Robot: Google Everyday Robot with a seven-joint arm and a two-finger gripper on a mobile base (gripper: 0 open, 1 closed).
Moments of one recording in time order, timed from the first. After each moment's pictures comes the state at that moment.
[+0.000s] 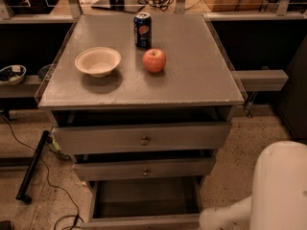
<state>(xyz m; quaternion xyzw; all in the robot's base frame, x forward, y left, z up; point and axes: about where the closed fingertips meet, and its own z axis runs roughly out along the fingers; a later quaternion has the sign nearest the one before) 0.253 -0.137 0.256 0.41 -0.88 -0.23 0.09</state>
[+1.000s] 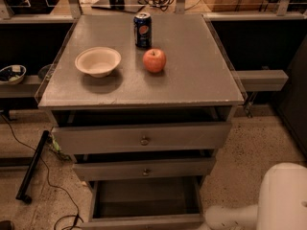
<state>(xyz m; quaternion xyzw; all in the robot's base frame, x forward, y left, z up) 0.294 -0.146 0.194 0.32 -0.90 -0.27 0.06</state>
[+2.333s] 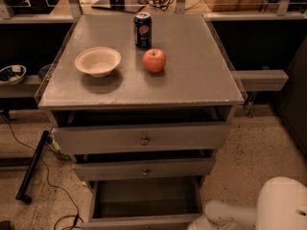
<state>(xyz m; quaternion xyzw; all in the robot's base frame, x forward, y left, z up) 0.345 -0.134 0.153 0.27 -0.91 -0.32 0.02</state>
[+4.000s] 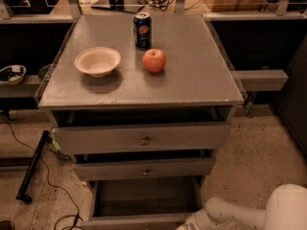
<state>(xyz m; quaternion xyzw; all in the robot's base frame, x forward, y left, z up) 0.388 -0.120 0.162 0.25 -0.91 -0.33 -0.04</state>
